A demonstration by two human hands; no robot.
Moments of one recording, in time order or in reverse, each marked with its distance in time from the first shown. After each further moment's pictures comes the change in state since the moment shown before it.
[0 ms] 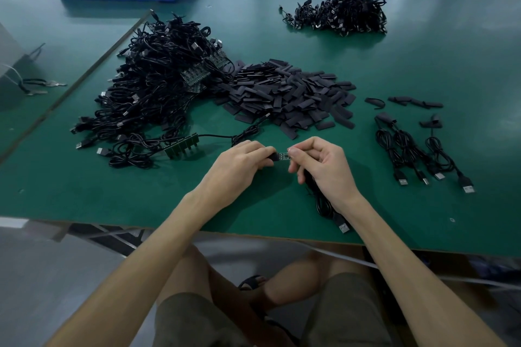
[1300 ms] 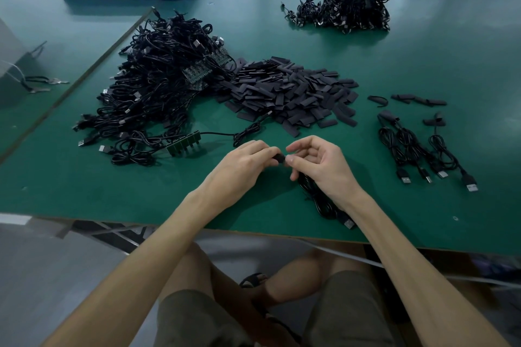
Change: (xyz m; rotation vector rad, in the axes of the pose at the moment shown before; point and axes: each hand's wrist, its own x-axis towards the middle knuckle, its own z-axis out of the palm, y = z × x) left_hand -0.001 0.009 -0.002 0.017 0.008 0.077; right_hand -0.001 -0.007 0.001 -0.002 -0.077 0.066
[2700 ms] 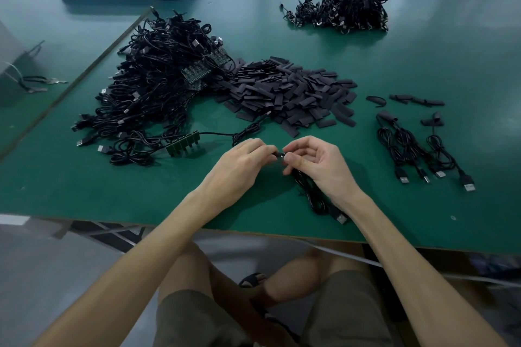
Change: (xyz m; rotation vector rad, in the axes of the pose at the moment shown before) left_hand 0.000 -0.001 0.002 -0.003 0.023 -0.053; right_hand 0.001 -0.001 0.000 0.059 -0.021 -0.017
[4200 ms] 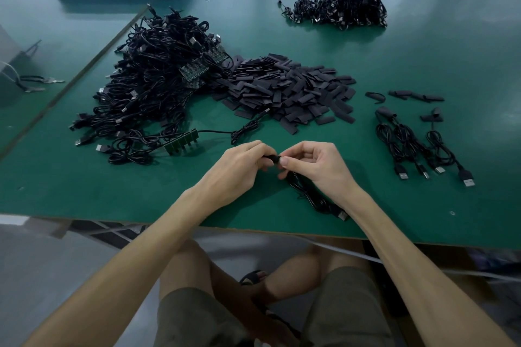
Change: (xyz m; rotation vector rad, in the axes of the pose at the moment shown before) left_hand -0.001 -0.006 0.000 -0.124 -0.138 -0.086; right_hand -0.003 -0.001 0.001 -0.051 -0.058 0.041
